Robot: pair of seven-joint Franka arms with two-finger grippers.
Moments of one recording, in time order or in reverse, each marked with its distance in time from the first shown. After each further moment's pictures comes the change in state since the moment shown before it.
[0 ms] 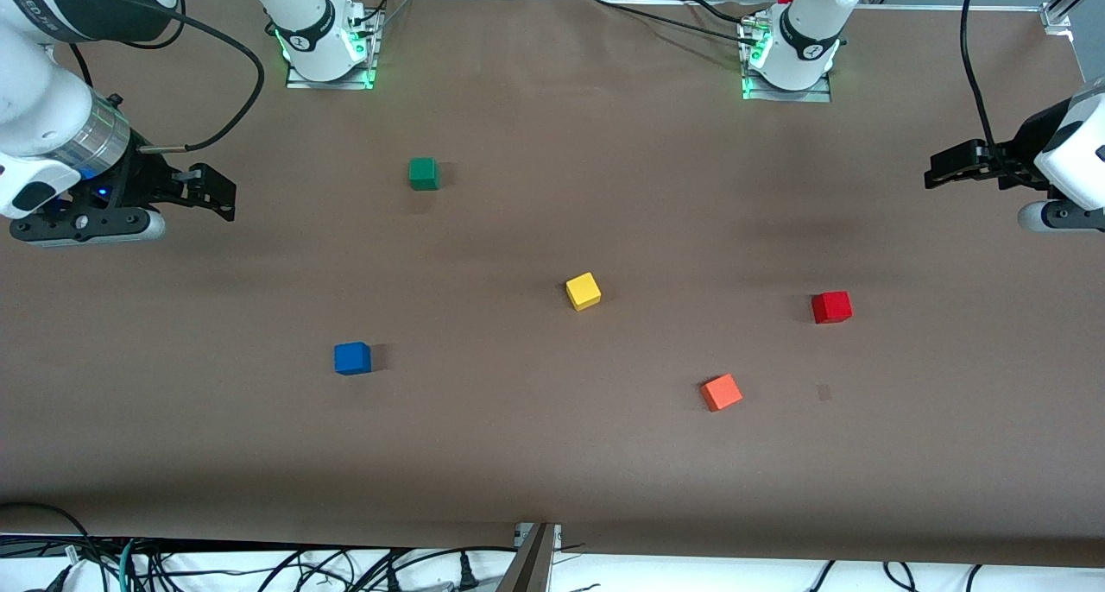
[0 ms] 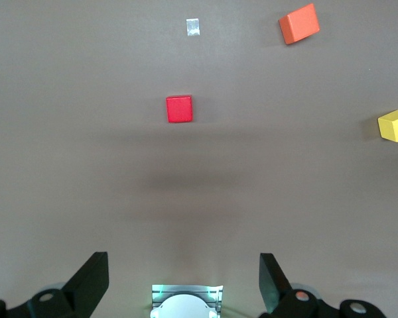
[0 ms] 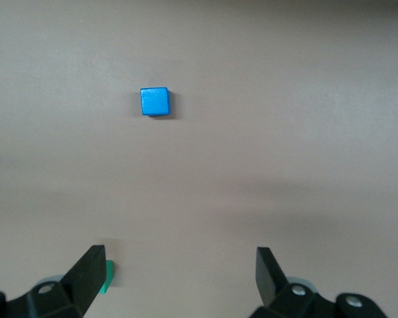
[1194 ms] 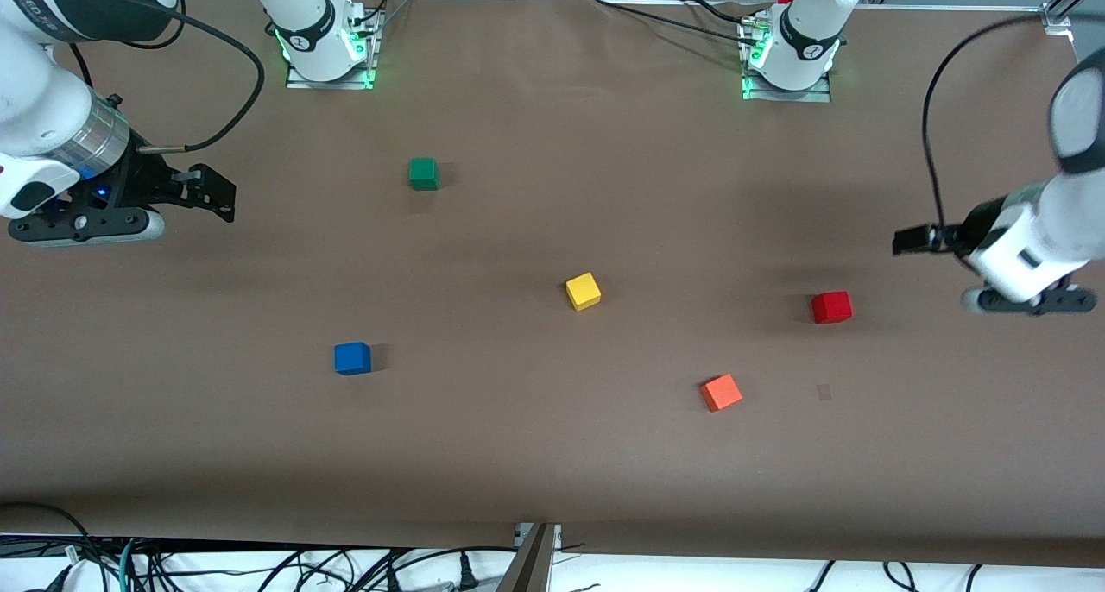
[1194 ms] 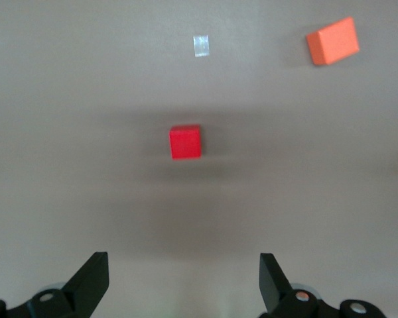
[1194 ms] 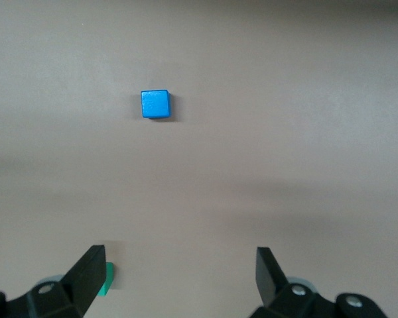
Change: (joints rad) left arm 0.002 0.201 -0.005 -0.049 0.033 0.229 0.007; right arm 0.000 0.000 0.000 0.000 0.000 0.007 0.000
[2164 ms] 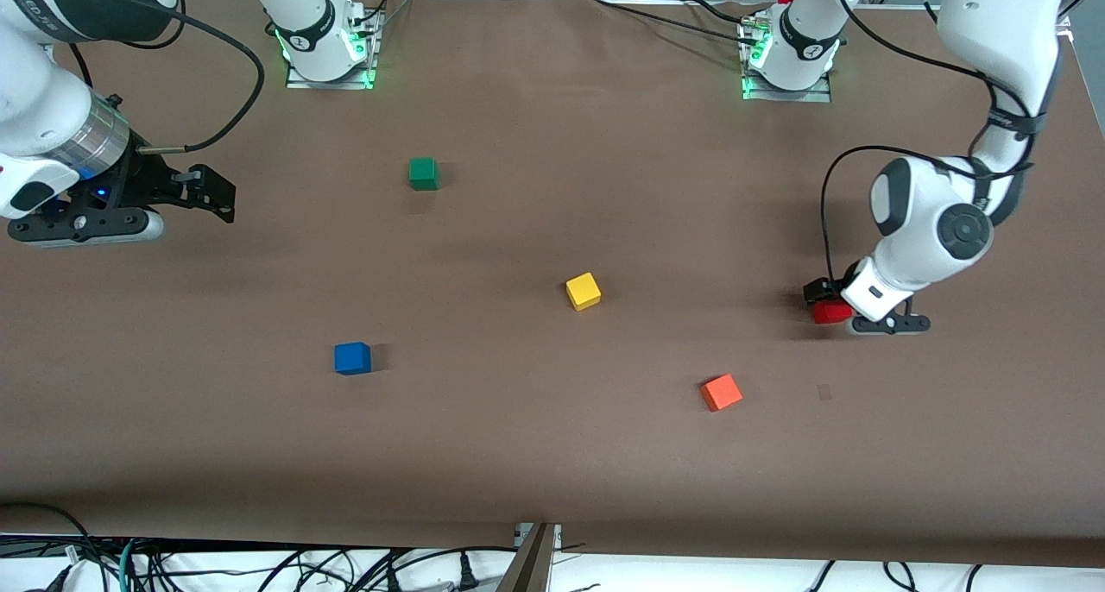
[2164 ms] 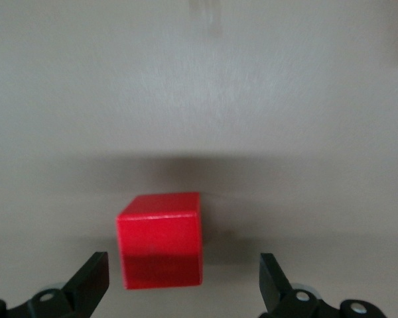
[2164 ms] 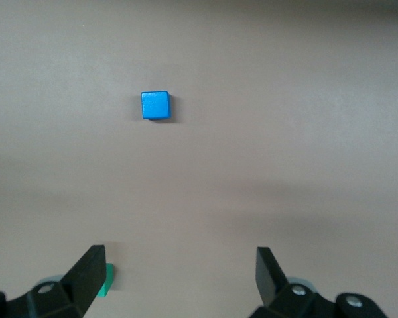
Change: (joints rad) left arm 0.003 0.067 0.002 -0.693 0.001 0.979 0.001; right arm 0.000 0.000 0.000 0.000 0.000 0.003 0.000
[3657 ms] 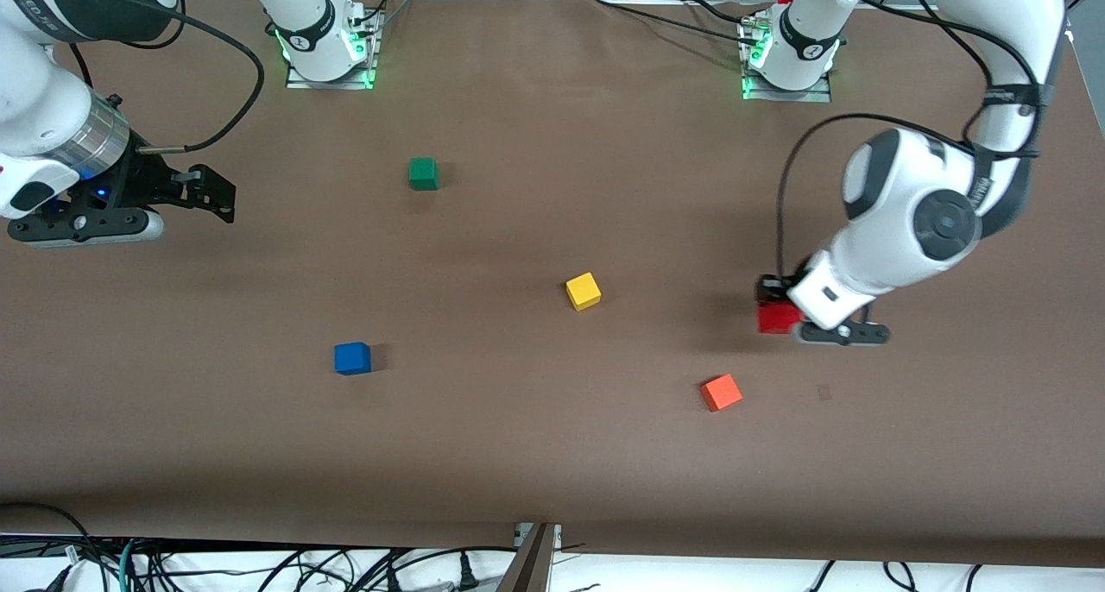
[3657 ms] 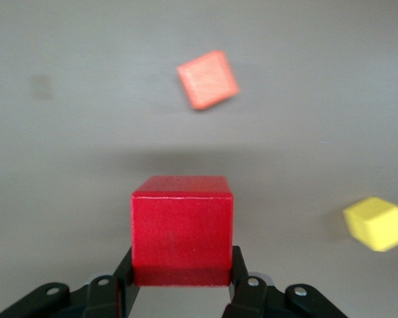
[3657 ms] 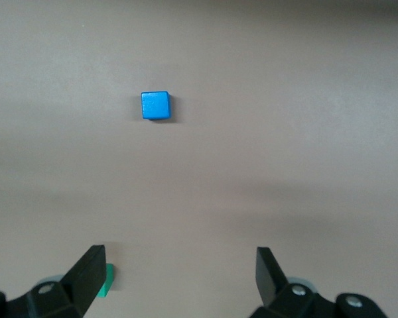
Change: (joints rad) left arm -0.008 -0.031 -0.305 0.428 -0.013 -0.491 -0.290; right arm 0.000 0.000 0.000 0.000 0.000 0.000 0.000
